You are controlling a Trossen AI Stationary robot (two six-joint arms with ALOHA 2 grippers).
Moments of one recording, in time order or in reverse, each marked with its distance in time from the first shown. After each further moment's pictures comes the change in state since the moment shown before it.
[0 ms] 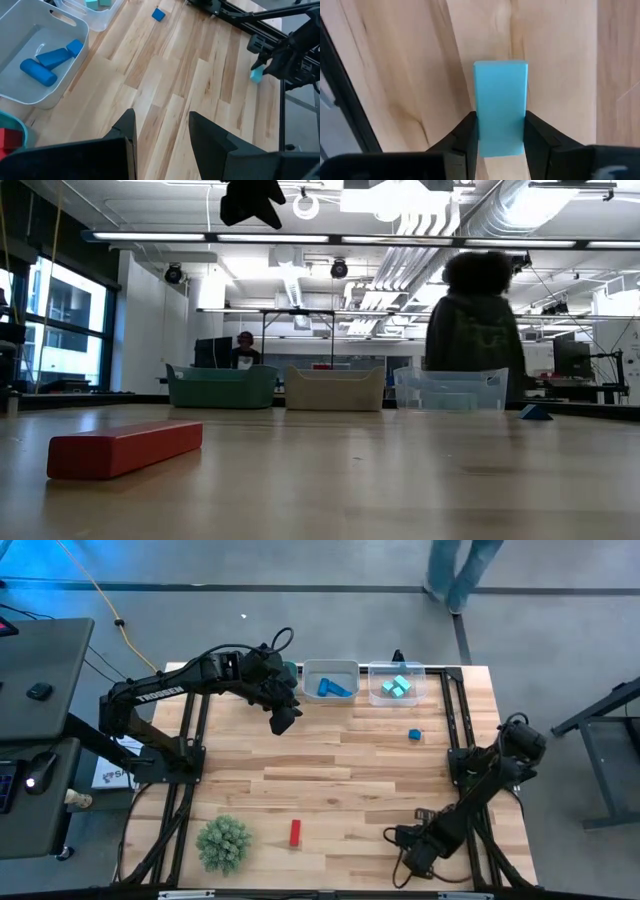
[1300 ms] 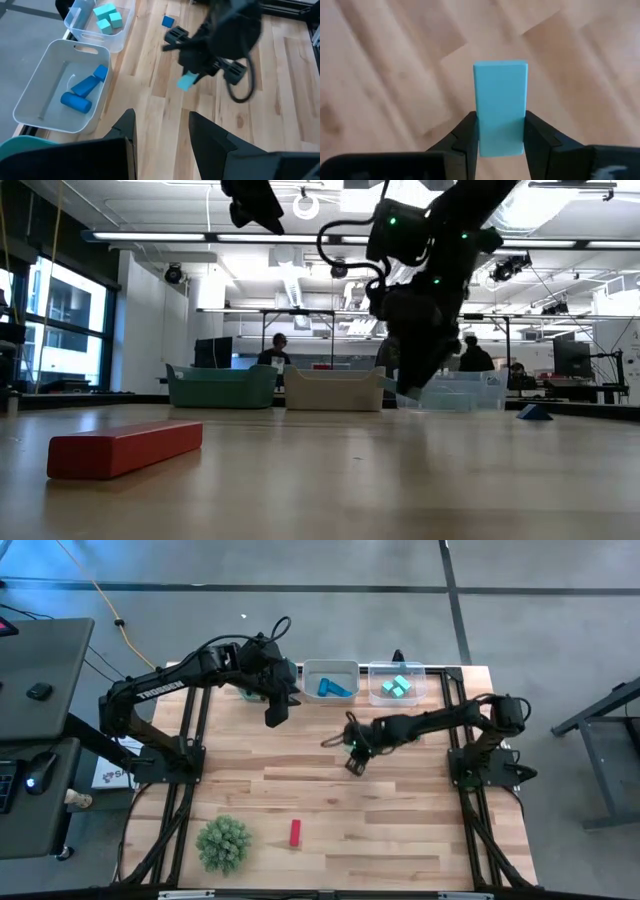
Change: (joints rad) left arm 0.079 0.000 0.000 0.011 0.000 0.316; right arm -0.929 -0.003 0.027 0.178 0.120 -0.594
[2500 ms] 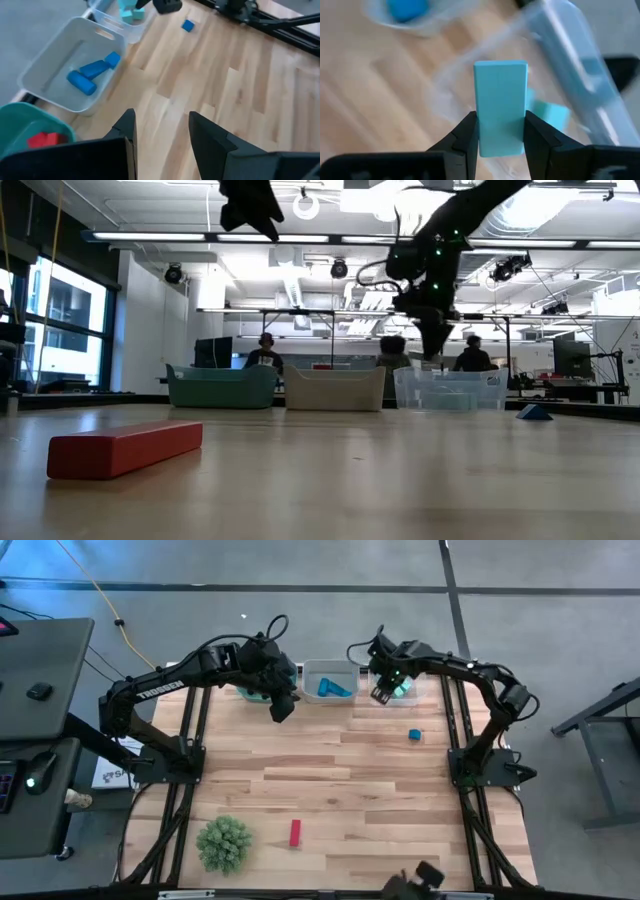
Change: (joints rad) left arm 0.010 0.000 0.000 -0.001 -0.068 -0.222; right arm -0.629 -0.001 0.300 -0.394 0.084 -0.610
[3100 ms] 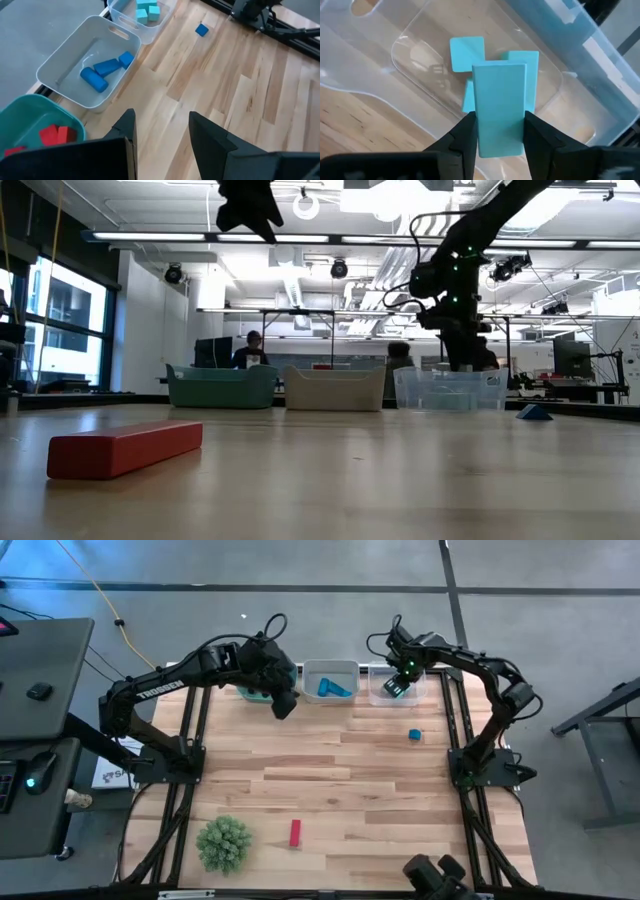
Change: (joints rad) left arm 0.000 0.000 0.000 0.000 -0.060 -0.053; right arm -0.193 0.000 -0.050 -0.064 -0.066 0.066
